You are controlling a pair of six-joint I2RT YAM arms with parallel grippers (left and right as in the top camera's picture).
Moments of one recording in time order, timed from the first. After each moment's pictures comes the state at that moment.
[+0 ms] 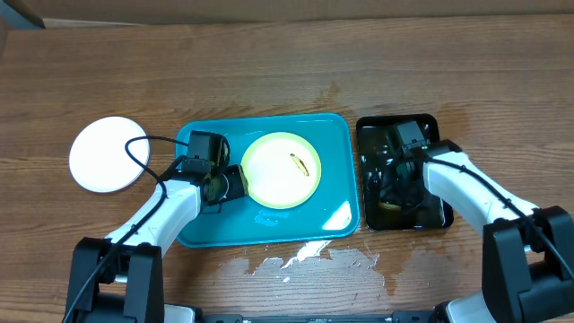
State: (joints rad) left arm -0.15 1.58 0.76 -0.39 0.16 -0.41; right arm 0.26 1.68 0.98 -0.84 0.04 0.48
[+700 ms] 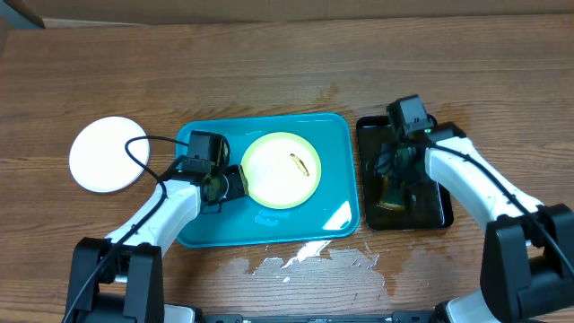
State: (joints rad) left arm -0.15 1.58 0.76 -0.39 0.16 -0.41; right arm 0.25 1.70 1.07 -0.73 0.04 0.48
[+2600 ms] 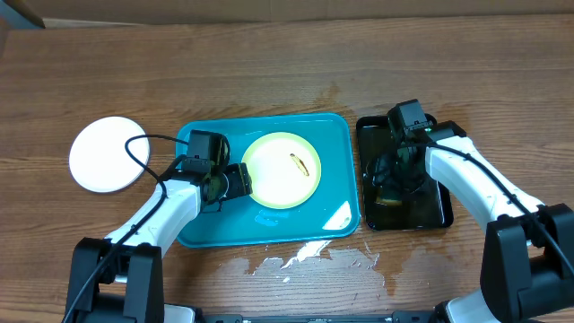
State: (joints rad) left arm -0.15 1.58 0.76 -0.38 0.16 -0.39; right arm 0.25 1.70 1.09 -0.87 -0.04 0.46
